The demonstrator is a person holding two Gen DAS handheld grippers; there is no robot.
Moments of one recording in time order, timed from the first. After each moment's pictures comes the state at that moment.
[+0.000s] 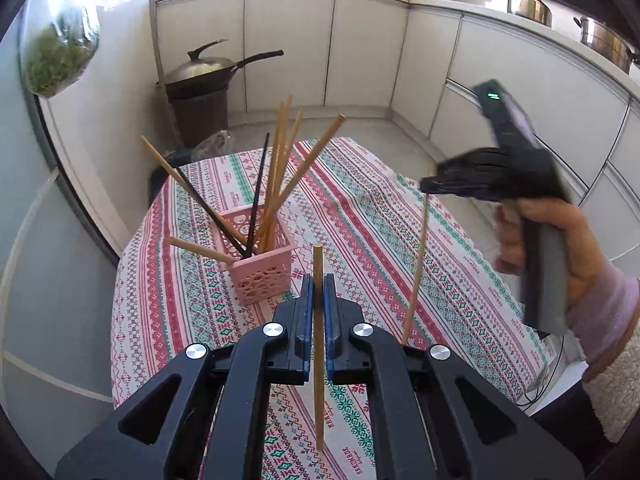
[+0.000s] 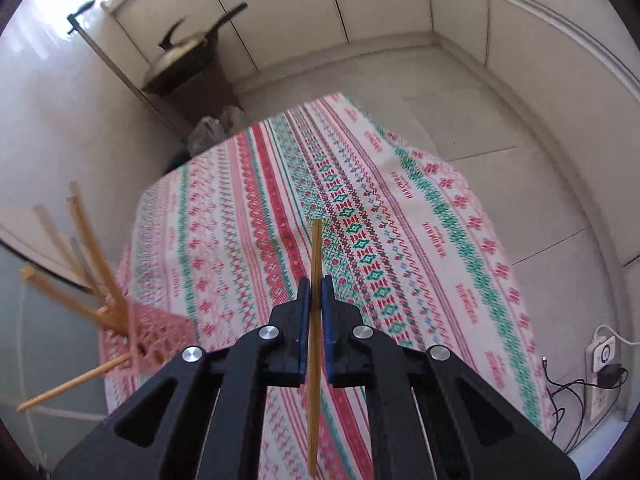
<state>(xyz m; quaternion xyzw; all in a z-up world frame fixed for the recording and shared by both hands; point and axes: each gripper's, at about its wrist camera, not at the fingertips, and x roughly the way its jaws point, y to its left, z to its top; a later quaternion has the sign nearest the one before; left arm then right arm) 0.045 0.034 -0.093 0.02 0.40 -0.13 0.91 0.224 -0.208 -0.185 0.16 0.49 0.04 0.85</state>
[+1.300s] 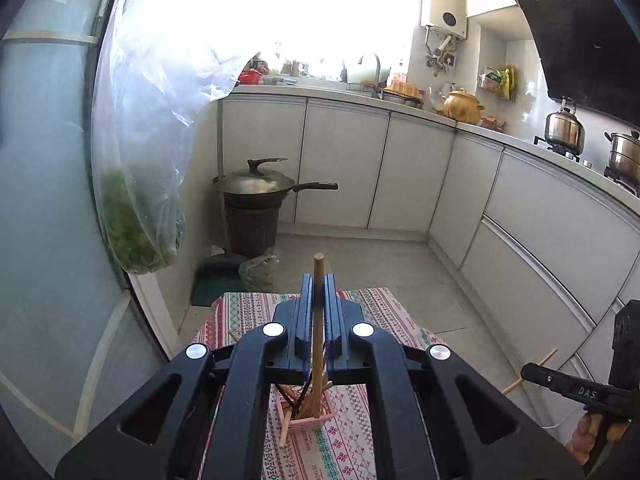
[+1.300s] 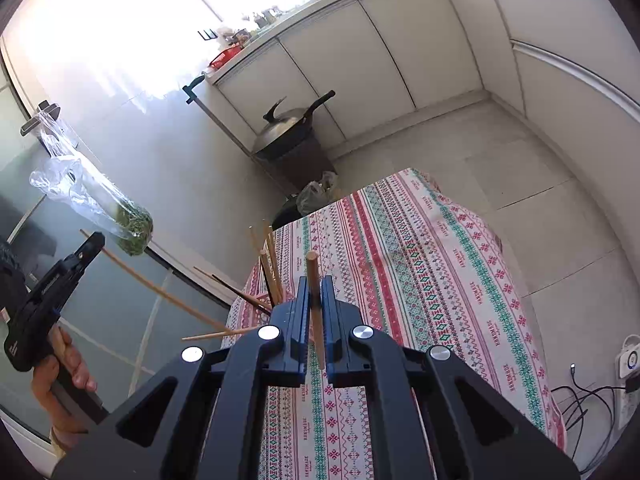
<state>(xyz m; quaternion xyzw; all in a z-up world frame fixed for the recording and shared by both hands) 0.085 0.067 0.062 -0.04 0.23 -0.04 0.97 0.105 -0.240 -0.064 0.23 0.38 0.16 0.88</state>
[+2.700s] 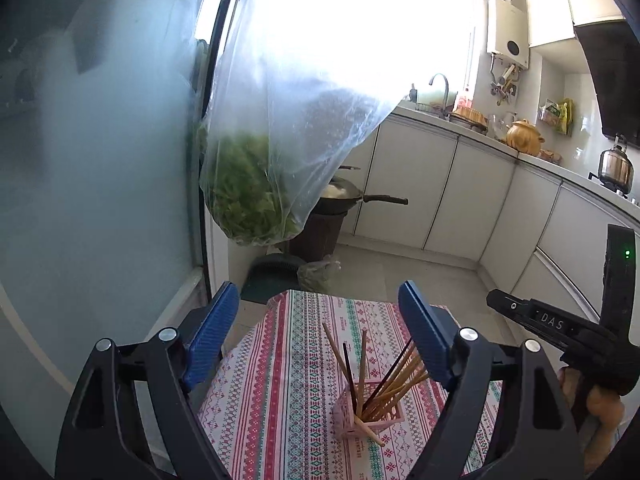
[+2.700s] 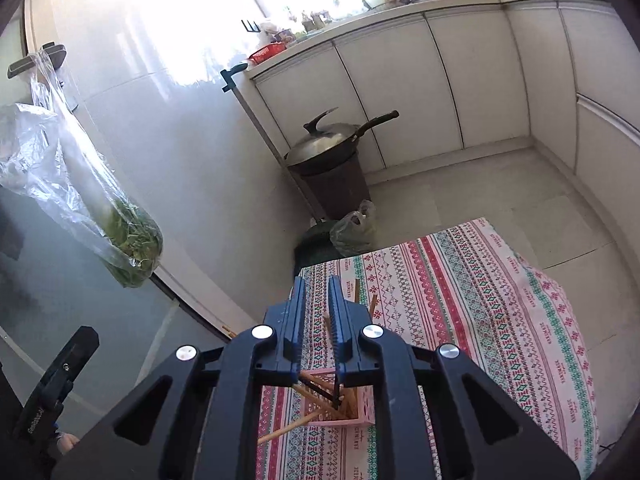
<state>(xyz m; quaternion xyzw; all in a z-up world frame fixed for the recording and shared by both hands) 0.055 0.143 0.034 -0.09 0.20 0.07 0.97 0.200 -0.086 -0.043 0.18 0.32 0.18 0.91</state>
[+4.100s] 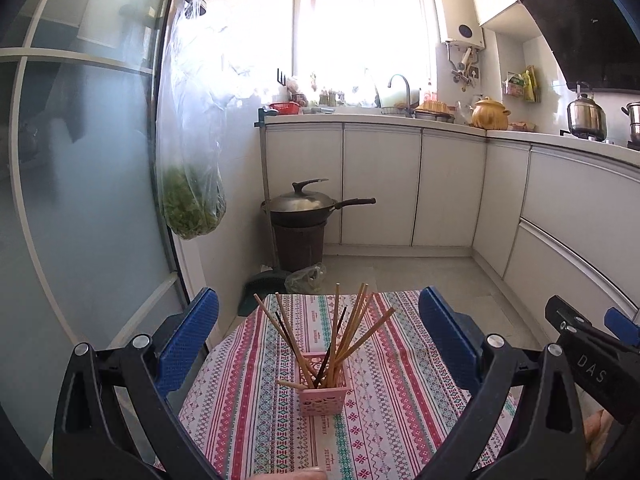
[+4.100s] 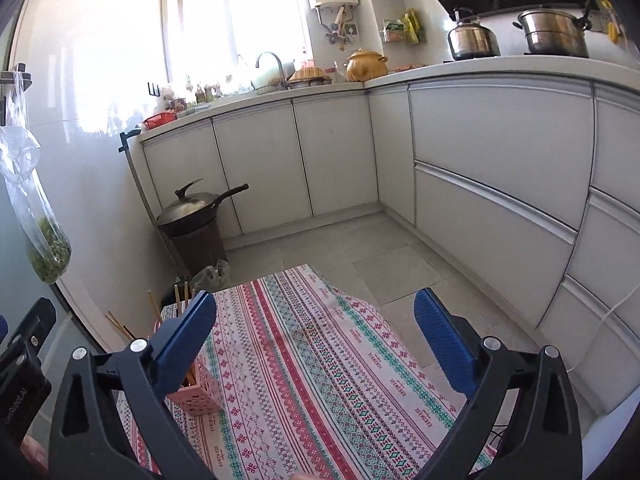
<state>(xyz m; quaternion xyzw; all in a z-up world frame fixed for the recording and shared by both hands) 0.007 0.017 0.017 0.00 0.17 0.06 0.98 0.042 -0.184 -0.033 0.11 0.23 -0.09 0.96</state>
